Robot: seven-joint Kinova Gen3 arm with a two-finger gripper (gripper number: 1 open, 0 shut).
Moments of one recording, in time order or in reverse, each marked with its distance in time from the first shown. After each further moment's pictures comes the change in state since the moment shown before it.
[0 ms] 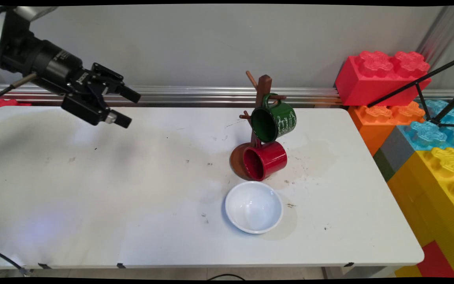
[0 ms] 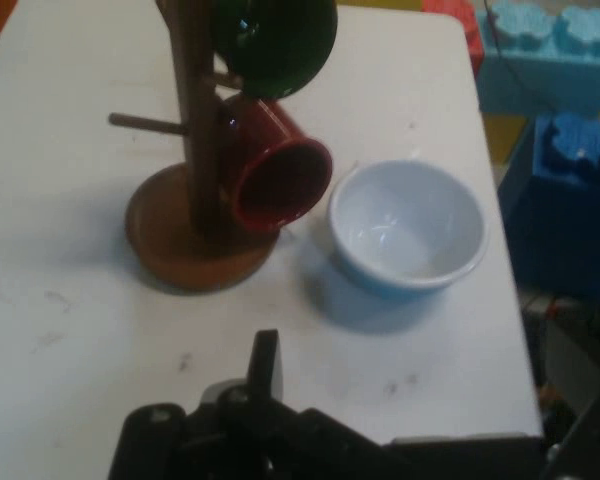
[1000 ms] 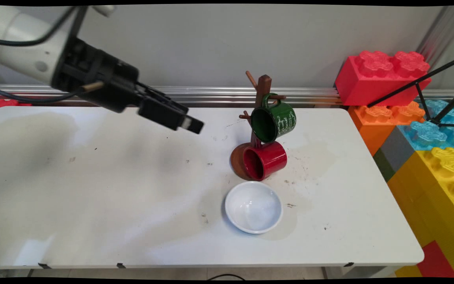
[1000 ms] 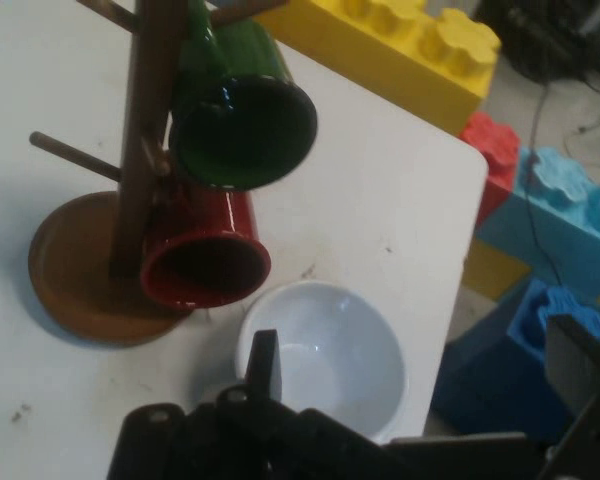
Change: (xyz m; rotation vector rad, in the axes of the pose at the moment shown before) arm 0.075 0.087 0.089 0.124 0.046 -0.377
